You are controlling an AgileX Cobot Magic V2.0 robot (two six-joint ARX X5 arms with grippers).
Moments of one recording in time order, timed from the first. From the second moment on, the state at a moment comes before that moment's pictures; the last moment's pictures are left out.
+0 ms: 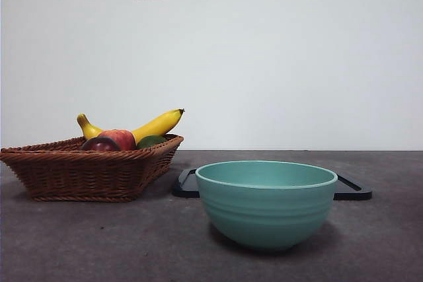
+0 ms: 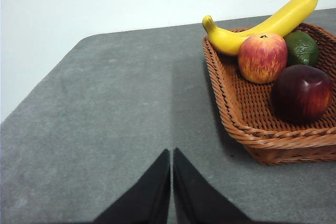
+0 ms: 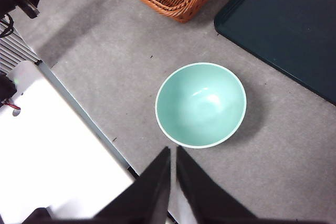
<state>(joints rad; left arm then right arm) 0.03 0.01 0.03 -0.18 0.01 0.13 0.59 0.78 1.00 -0.98 -0.34 0.10</state>
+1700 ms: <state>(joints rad) 0.03 0.01 0.03 -0.18 0.01 0.13 -0.02 0.04 0.06 0.00 -0.13 -0.06</state>
